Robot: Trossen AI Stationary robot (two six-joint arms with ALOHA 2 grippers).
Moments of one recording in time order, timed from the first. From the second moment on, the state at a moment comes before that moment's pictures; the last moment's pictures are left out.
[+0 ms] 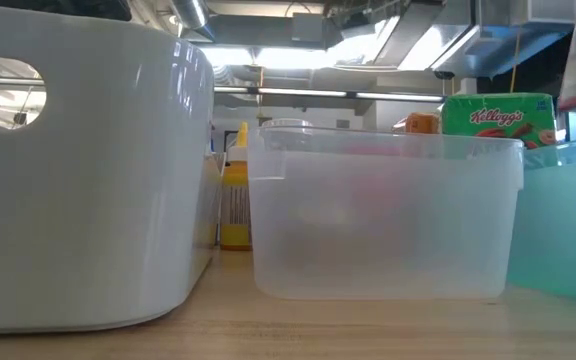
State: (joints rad) left arm -0.23 0.81 0.66 -0.70 -0.33 -0.27; right arm 0.98 1.27 1.24 -1.37 0.50 0.91
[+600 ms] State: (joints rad) left arm -0.23 0.81 0.66 -0.70 -0.33 -0.27; right arm 0.89 1.27 1.03 -1.07 0.49 0.76
